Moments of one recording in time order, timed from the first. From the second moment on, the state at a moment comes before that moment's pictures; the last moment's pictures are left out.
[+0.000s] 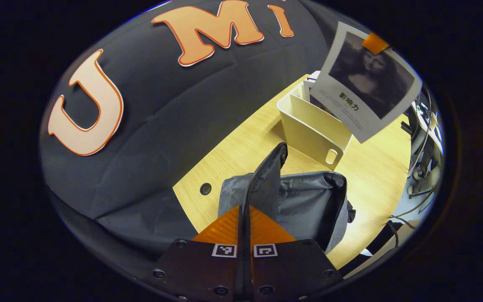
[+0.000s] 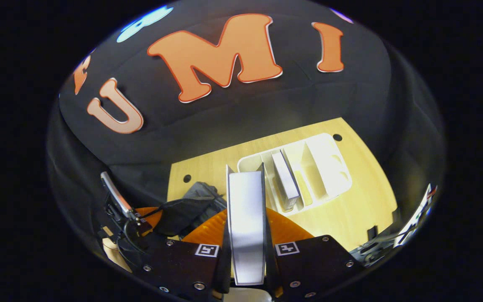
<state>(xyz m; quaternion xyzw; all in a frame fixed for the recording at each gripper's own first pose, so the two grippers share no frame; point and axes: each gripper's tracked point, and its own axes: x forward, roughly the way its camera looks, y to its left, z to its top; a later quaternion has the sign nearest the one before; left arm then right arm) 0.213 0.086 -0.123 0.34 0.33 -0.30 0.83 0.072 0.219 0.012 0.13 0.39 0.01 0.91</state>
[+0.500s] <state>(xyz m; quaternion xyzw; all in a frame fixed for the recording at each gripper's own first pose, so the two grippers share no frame) 0.210 0.090 -0.115 0.34 0.33 -0.29 0.83 0.035 0.282 -0.113 0.41 0.38 0.07 0.83</state>
